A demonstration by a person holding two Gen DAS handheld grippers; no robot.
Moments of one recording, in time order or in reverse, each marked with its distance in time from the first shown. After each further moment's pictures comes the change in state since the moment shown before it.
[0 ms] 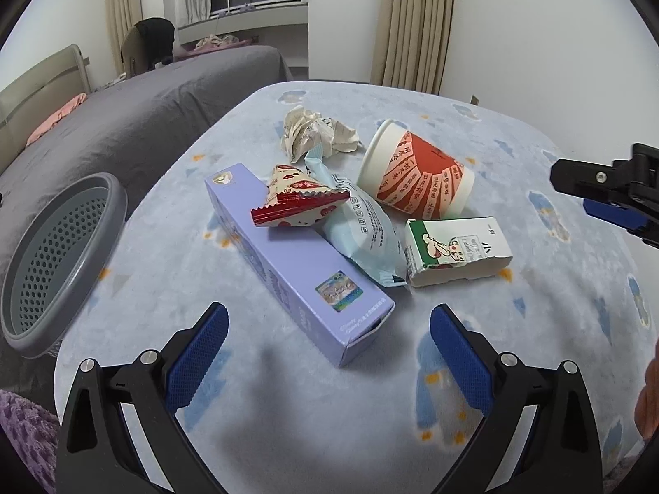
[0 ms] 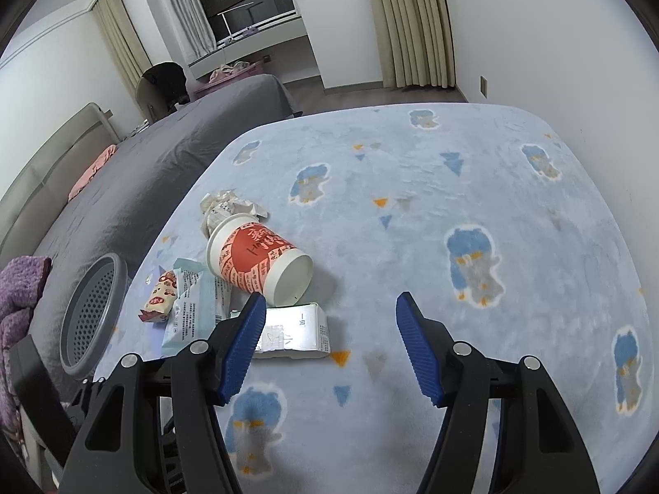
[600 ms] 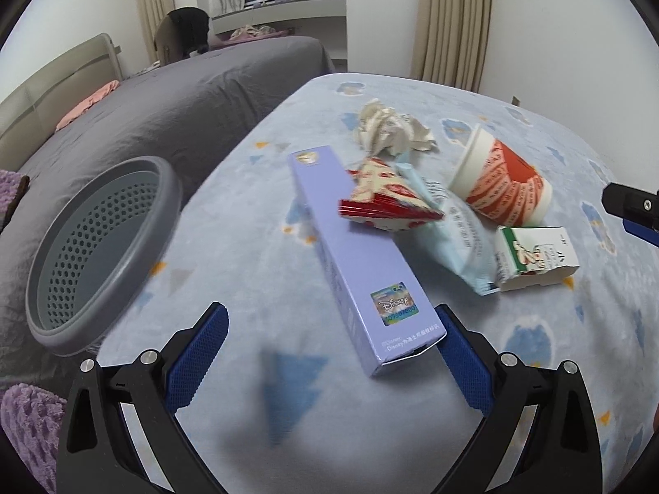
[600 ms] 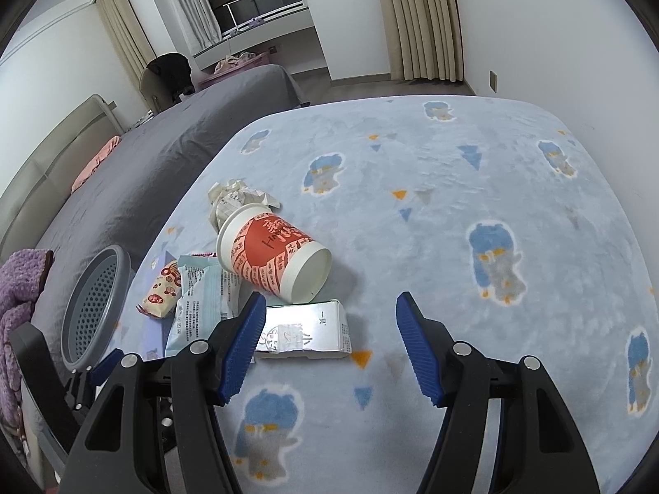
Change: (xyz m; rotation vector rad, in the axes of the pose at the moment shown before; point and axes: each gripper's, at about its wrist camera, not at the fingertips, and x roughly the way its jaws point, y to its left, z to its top) left arm 0.002 0.053 0.001 -0.057 0.029 0.113; right arm 0.014 0.017 -0.002 -0.024 0.030 0.009
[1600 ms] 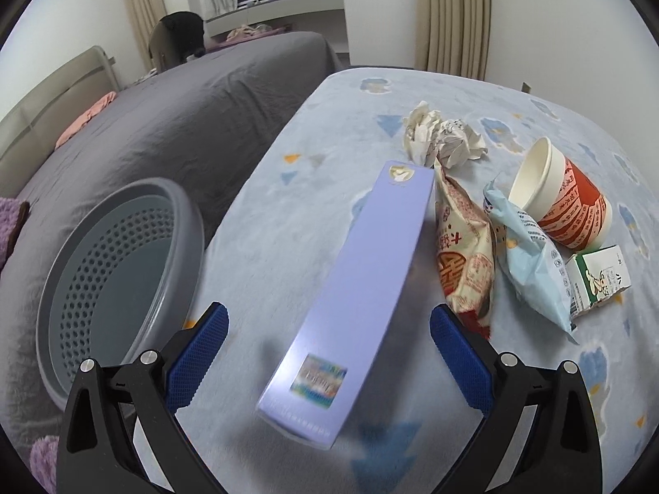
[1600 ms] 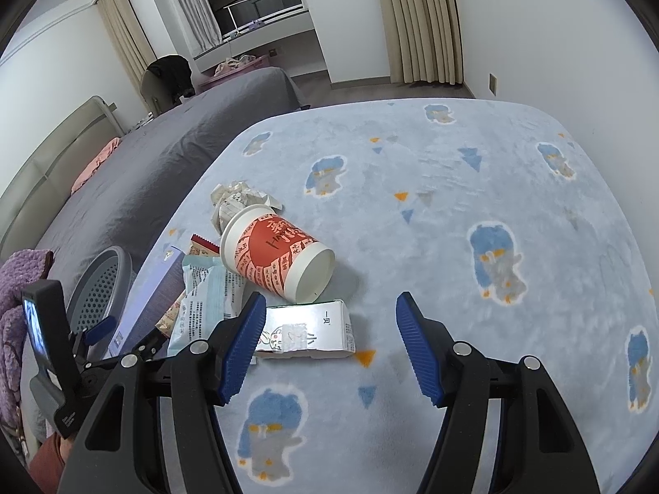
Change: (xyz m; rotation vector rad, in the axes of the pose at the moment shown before) left arm 0.035 0.031 0.034 0.078 0.018 0.028; right arm -0.002 0.002 -0.001 0.001 -0.010 -0.002
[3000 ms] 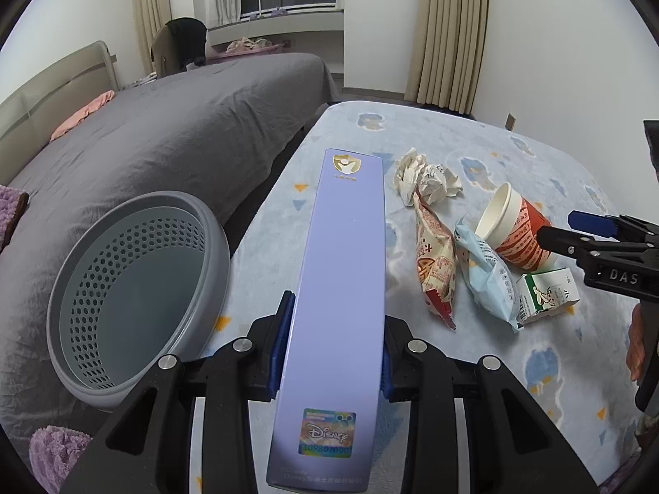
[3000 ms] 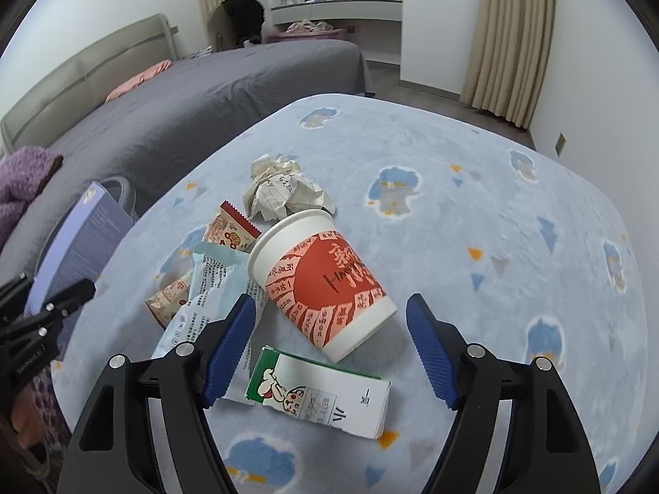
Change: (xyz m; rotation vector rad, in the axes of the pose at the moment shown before) left arm -0.053 0.026 -0.001 -0.067 -0.063 -0.074; right arm 0.063 0.054 0.033 -0.389 0.075 0.012
